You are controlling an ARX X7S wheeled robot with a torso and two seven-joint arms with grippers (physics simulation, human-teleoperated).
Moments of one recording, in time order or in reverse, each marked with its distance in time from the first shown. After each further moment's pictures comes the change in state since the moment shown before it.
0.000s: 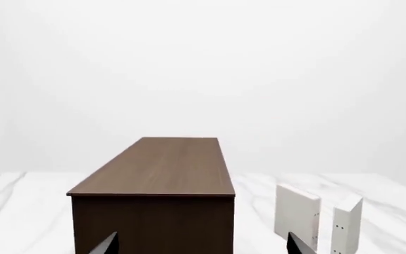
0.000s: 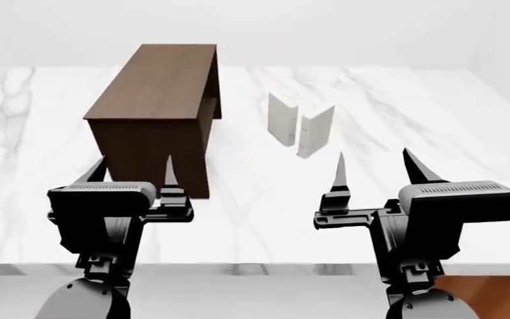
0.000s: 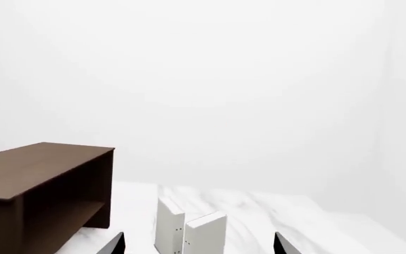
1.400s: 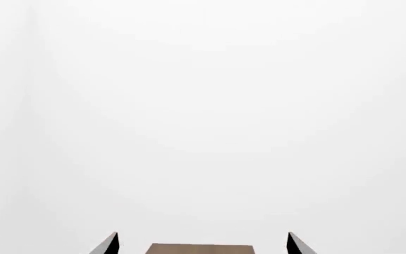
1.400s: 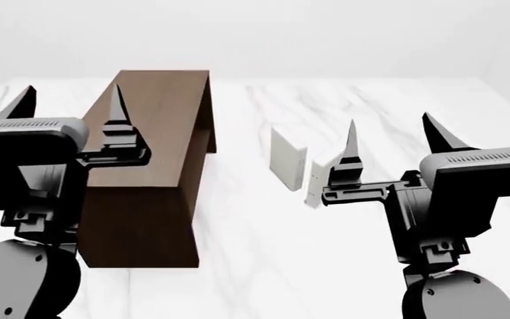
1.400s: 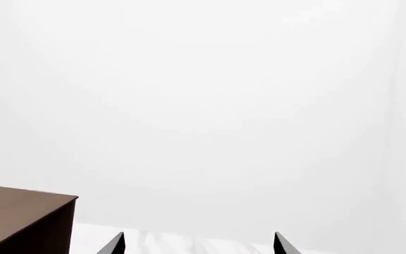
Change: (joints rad) left arm -0.227 -0.103 -0.109 0.190 -0.118 -0.206 -0.060; right arm 0.155 0.059 -0.006 -0.144 0.055 0.206 0.044
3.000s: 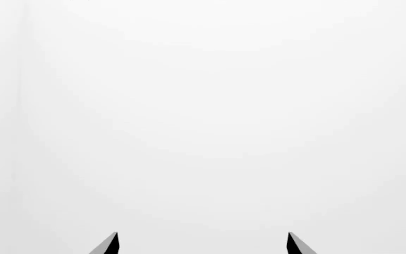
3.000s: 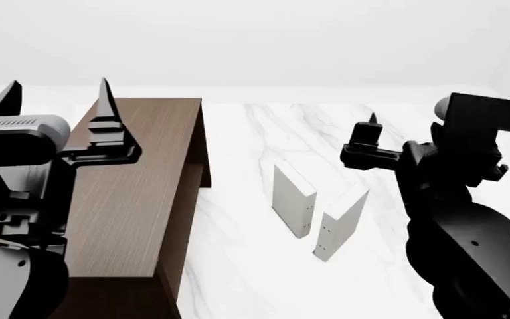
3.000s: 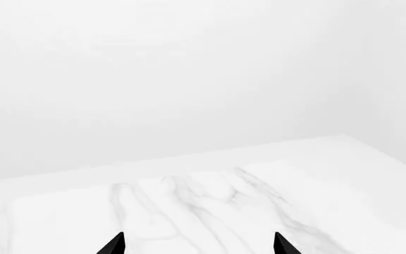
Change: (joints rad) left arm -0.001 -0.034 -0.033 0.035 -0.067 -0.012 -0.027; right arm 0.345 -0.120 0.229 0.153 0.255 0.559 0.209
